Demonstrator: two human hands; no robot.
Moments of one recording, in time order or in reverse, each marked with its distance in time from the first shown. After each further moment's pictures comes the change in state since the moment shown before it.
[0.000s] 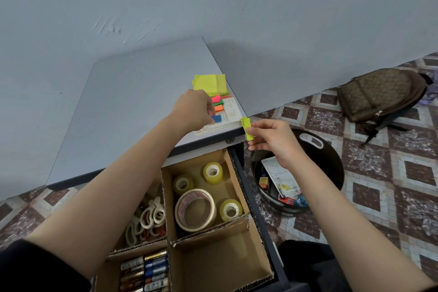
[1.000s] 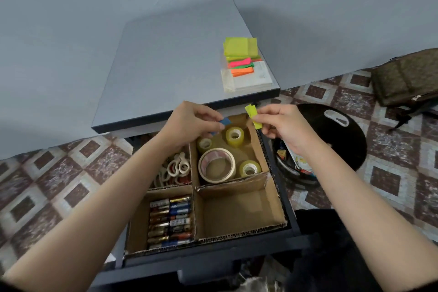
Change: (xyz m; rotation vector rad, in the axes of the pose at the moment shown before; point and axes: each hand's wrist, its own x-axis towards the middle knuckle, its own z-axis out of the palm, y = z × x) left_hand -0.123 -0.045 0.017 -0.781 -0.051 -0.163; right_hand -0.046 0.010 0.030 -0.133 -0.204 -0.027
